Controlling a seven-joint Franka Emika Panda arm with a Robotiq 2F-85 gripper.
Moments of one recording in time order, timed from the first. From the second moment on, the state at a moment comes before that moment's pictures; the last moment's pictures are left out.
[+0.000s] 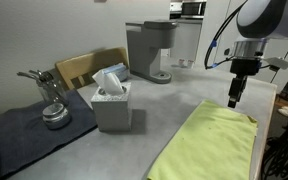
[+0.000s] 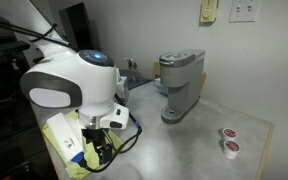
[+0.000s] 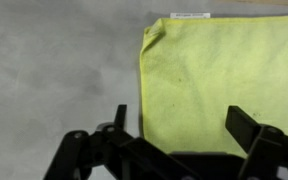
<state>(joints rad) -0.17 0.18 -0.11 -2.61 0.44 2.57 -0.66</state>
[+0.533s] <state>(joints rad) -0.21 0.25 -0.09 -2.57 0.40 2.56 -0.74</state>
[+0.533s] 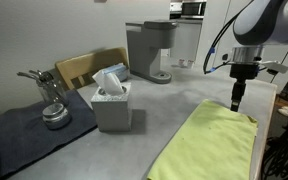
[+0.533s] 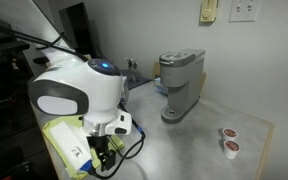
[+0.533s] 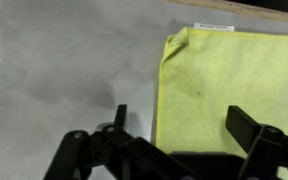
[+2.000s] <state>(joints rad) -0.26 0.31 -0.07 -2.53 0.41 2.49 -0.81</state>
